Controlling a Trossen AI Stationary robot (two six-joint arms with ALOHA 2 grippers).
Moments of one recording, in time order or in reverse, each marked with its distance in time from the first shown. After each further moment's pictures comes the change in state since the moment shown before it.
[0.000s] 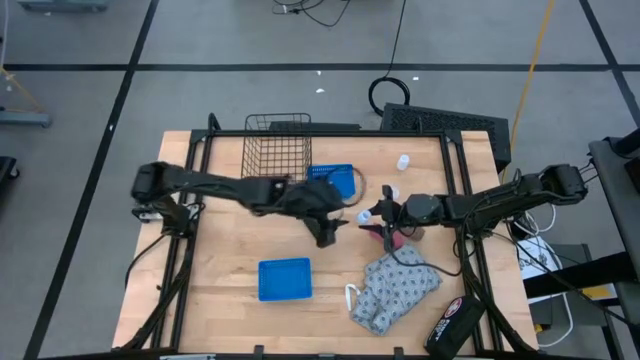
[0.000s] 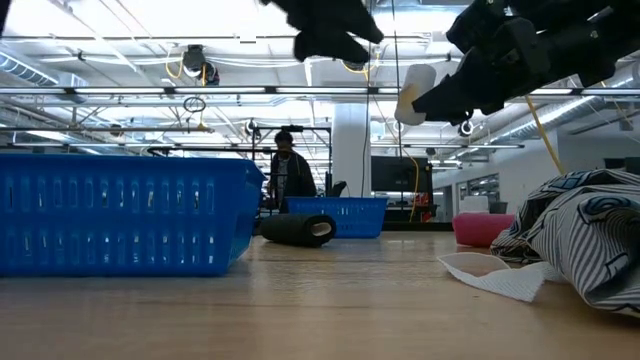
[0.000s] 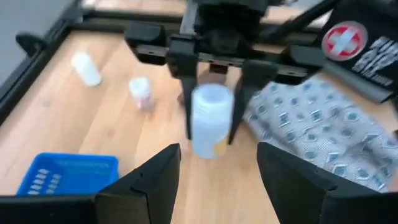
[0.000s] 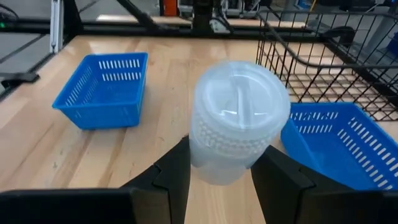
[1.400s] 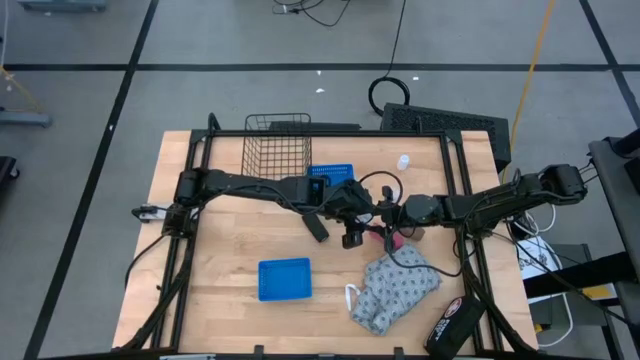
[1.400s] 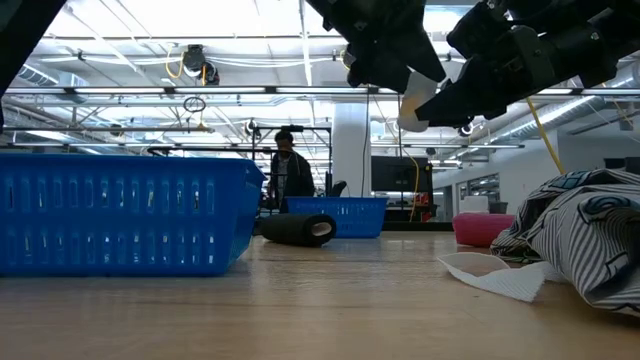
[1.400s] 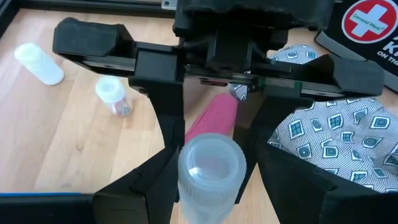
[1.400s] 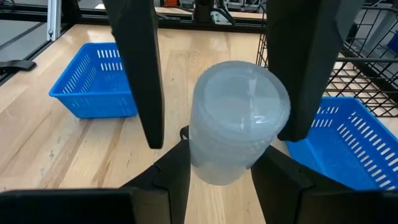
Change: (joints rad) left arm 0.034 0.304 0.325 -0.105 0.092 0.028; right arm 0.000 0.003 -0.001 -0.021 0.003 -0.018
